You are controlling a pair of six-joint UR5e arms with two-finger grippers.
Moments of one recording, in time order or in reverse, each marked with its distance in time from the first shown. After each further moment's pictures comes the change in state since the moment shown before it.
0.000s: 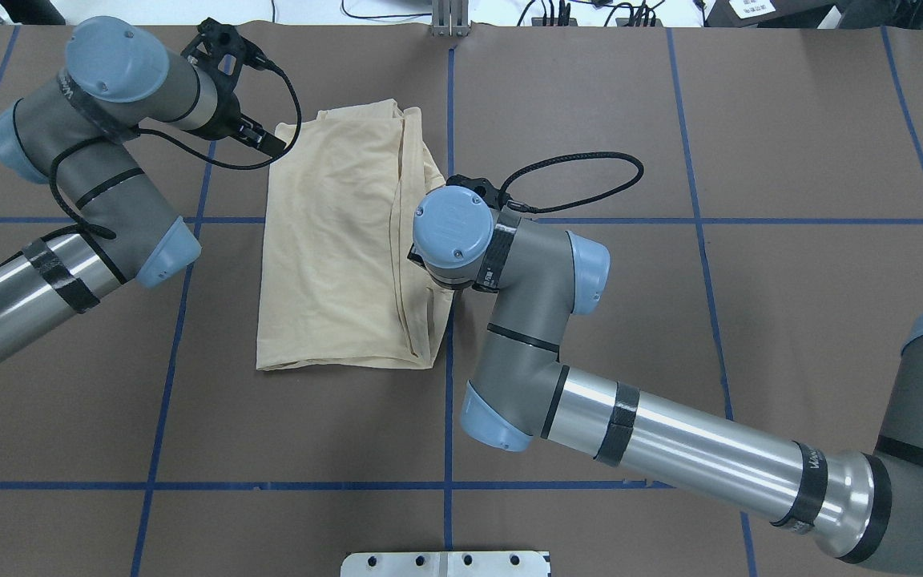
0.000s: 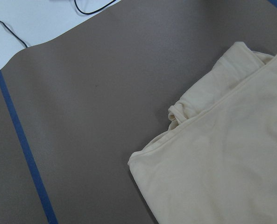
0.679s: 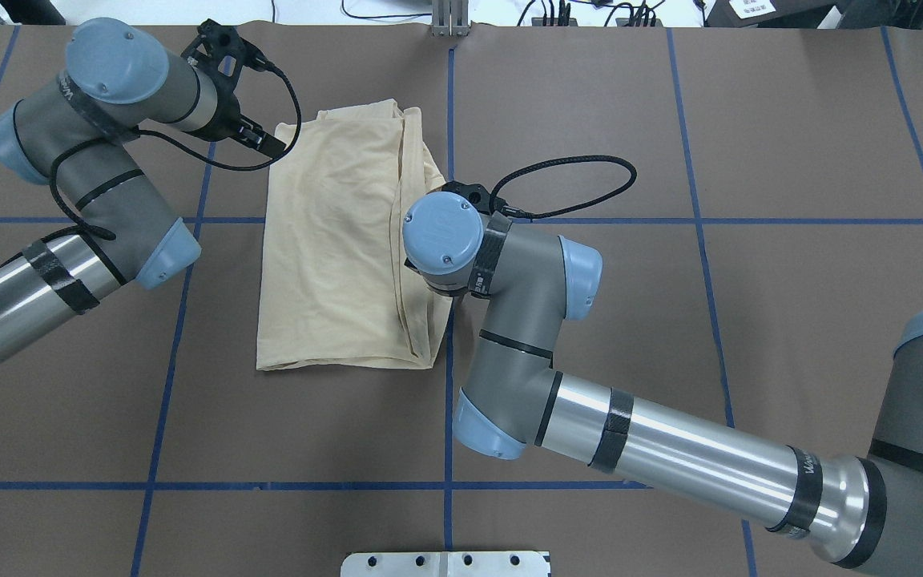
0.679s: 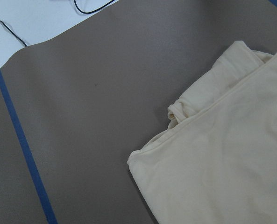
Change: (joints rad) left arm 0.001 0.002 -0.003 0.000 0.000 -0.001; right arm -0.017 0.010 0.005 -0.047 -0.008 0.003
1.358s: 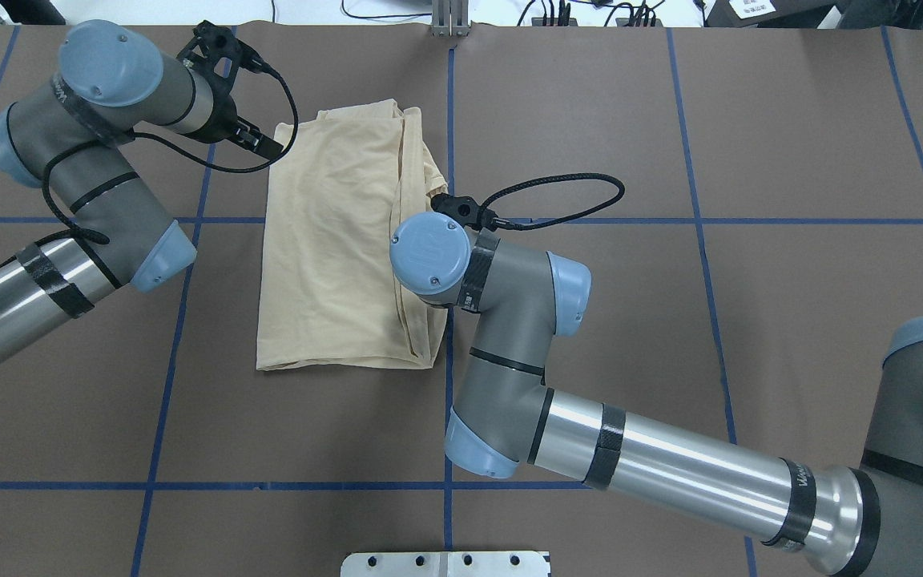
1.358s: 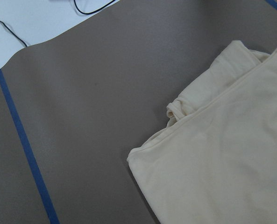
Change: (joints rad) left arm 0.001 0.014 -0.019 0.001 0.000 0.000; right arm -0.024 0.003 0.009 0.000 -0.037 0.008
